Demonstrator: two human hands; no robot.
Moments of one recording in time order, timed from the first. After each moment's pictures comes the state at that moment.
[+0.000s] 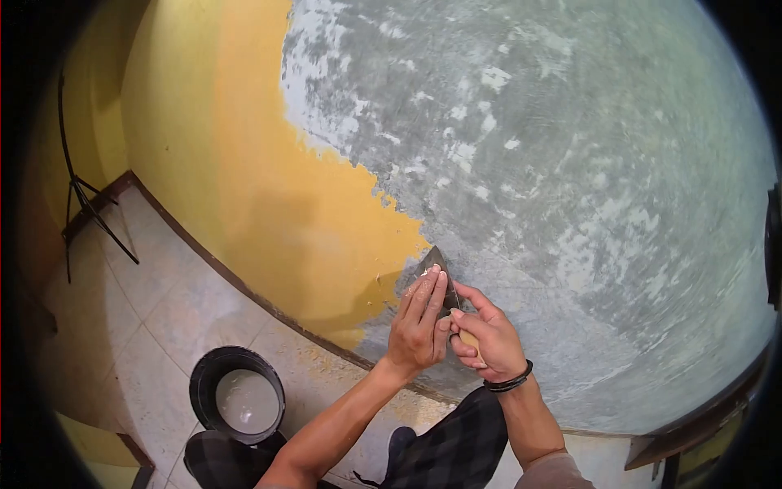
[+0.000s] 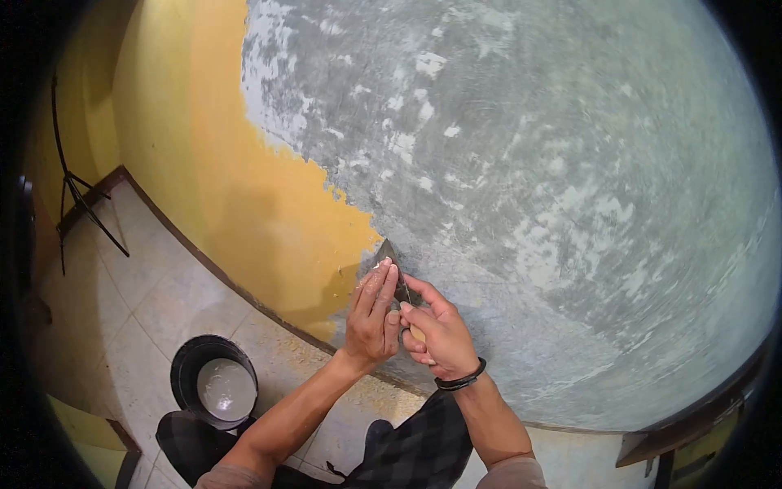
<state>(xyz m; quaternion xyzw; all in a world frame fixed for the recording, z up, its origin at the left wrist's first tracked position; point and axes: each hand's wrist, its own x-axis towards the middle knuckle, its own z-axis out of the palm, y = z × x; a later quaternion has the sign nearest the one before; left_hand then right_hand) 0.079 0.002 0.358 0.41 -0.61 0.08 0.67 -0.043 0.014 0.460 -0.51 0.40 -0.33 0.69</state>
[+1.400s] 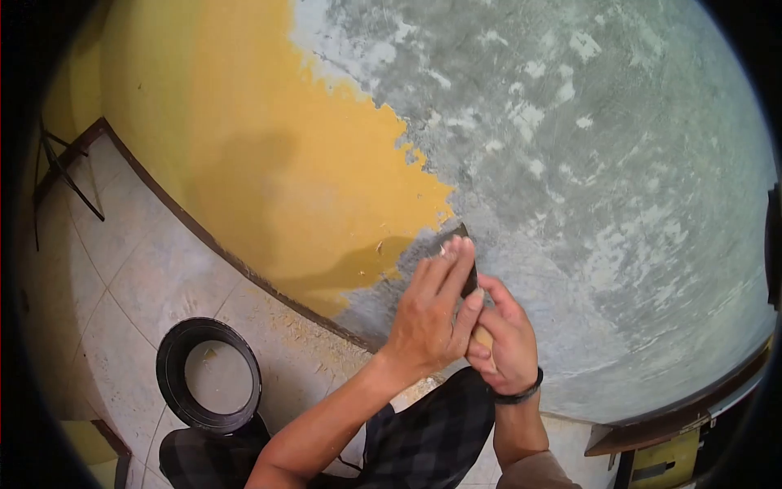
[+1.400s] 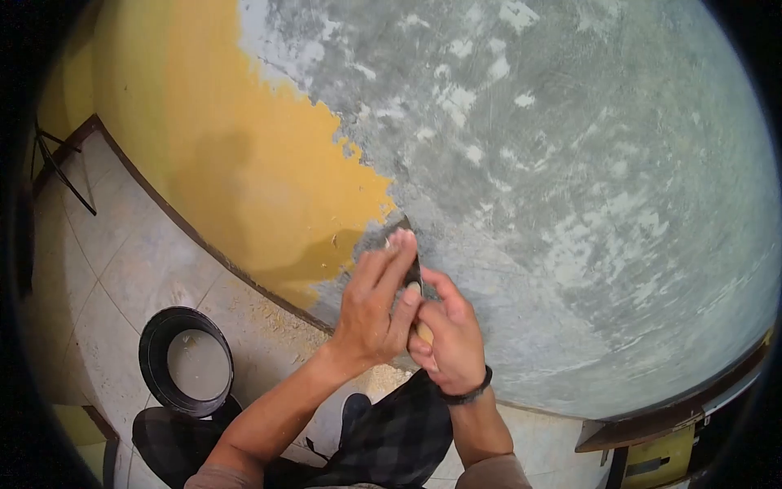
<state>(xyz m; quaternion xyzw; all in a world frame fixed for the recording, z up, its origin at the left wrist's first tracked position) 0.093 0.011 0.381 0.39 -0.60 -0.06 0.70 -0.011 0.024 0.457 -0.48 0.42 -0.38 0.67</state>
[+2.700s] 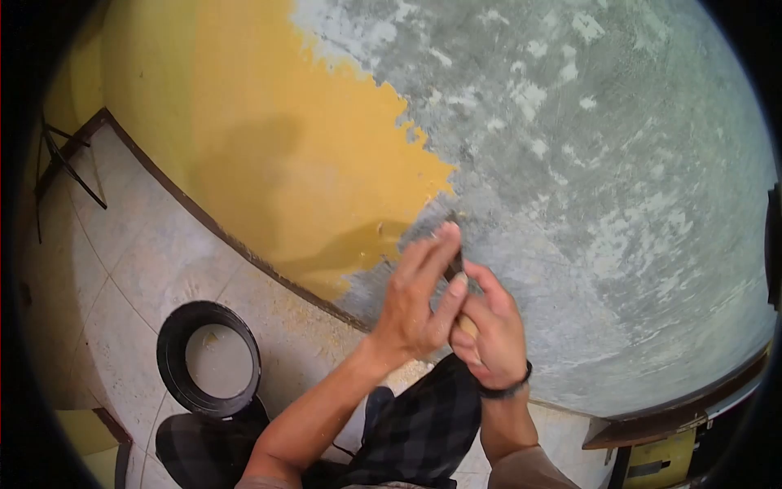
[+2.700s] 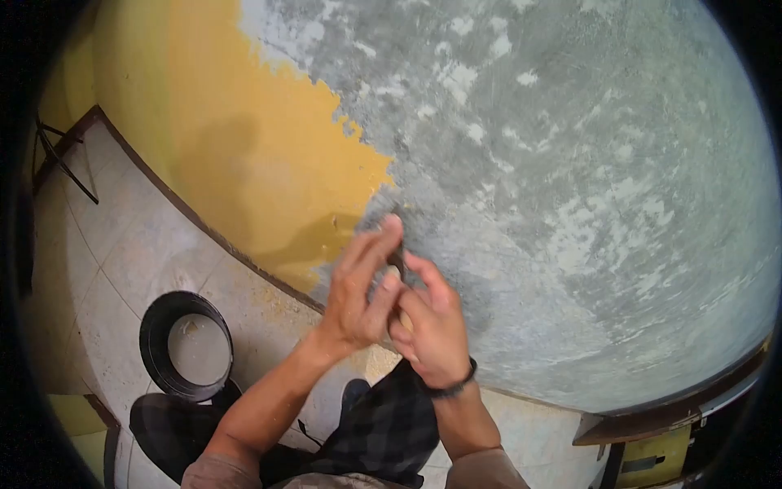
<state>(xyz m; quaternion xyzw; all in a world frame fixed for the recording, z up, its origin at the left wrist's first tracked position) 0.097 0.018 0.368 0.37 -0.57 -0.12 0.73 -0.007 0.036 0.446 -0.48 0.46 -0.38 0.64</state>
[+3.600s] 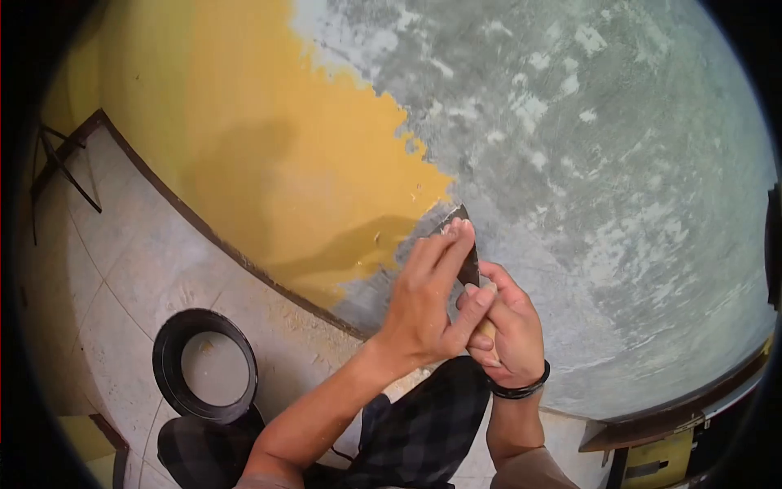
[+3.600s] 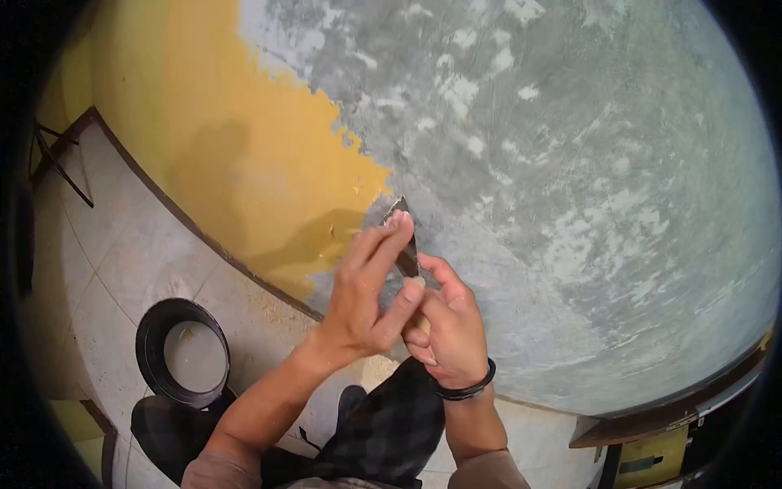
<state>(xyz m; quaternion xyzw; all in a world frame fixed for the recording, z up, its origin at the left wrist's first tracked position) 0.111 0.008 0.393 0.34 -0.59 -0.09 0.73 -0.008 0.029 0.470 -0.47 0.45 -0.39 0.66</state>
